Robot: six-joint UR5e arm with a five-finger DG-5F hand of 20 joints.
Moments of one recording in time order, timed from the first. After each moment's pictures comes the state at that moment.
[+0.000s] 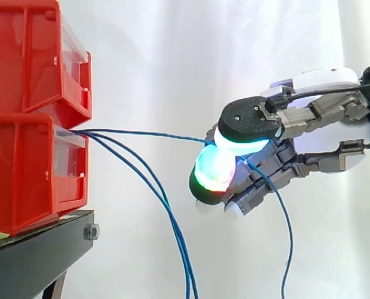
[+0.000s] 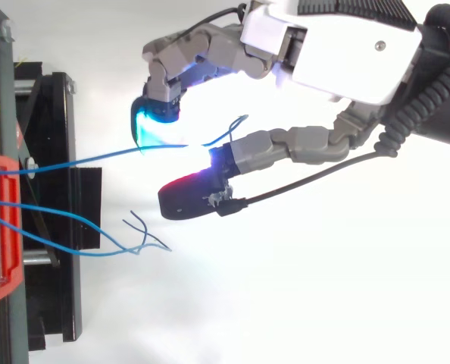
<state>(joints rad) 0.11 -2.20 -1.18 -2.98 -1.19 -0.62</state>
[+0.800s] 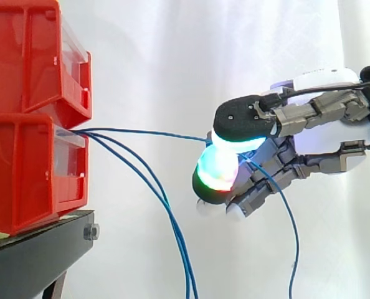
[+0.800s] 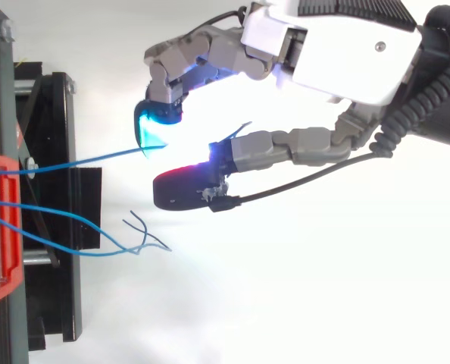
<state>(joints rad) 0.11 -2.20 -1.18 -2.98 -1.19 -0.61</state>
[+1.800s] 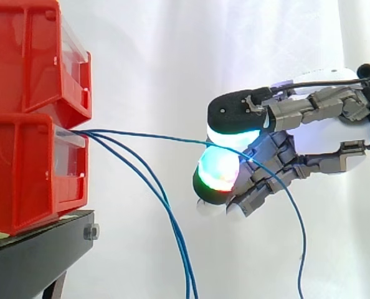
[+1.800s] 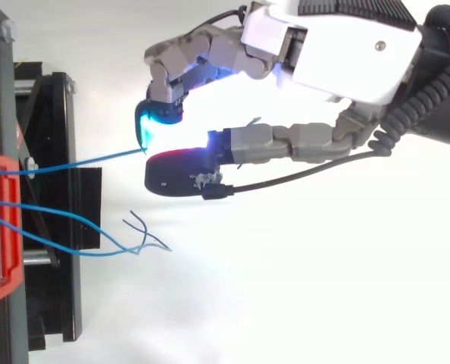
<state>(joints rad) 0.11 -2.20 -1.18 -2.98 -1.19 -0.61</state>
